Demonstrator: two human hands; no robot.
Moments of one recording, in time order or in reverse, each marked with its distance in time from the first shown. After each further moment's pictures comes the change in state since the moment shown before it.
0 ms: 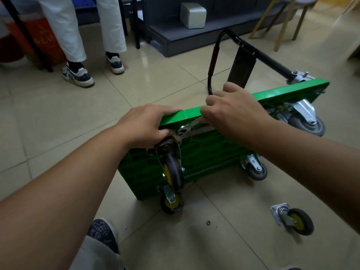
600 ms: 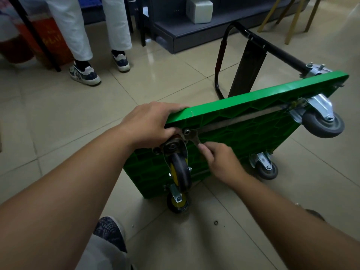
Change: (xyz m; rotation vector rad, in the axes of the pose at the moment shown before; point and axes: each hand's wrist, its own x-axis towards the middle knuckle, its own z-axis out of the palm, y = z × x) left_hand 0.000 0.002 0.000 0.000 0.003 0.022; right_hand -0.041 -0.105 0.100 1.173 -0.076 0.802
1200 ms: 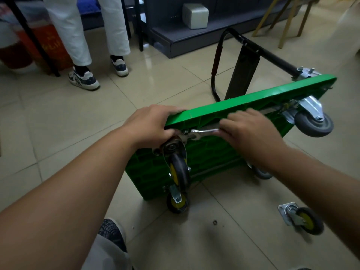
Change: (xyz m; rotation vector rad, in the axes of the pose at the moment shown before) left_hand -0.003 0.000 -0.001 -0.029 0.001 -0.030; right_hand 0.001 -0.038 -0.101 -0.827 0.150 -0.558
